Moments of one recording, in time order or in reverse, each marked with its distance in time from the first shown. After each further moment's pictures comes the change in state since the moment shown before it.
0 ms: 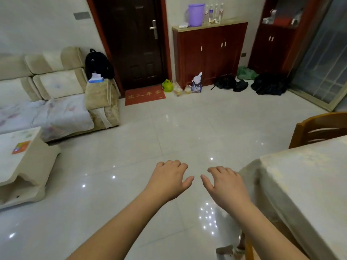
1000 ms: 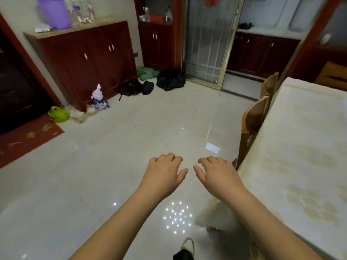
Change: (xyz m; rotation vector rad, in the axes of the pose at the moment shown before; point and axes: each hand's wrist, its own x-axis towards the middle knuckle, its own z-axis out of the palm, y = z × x) left_hand 0.445 0.011 -0.023 -0.015 0.077 0.660; right_hand 0.312 0.138 -0.027 -0.019 0.065 0.567
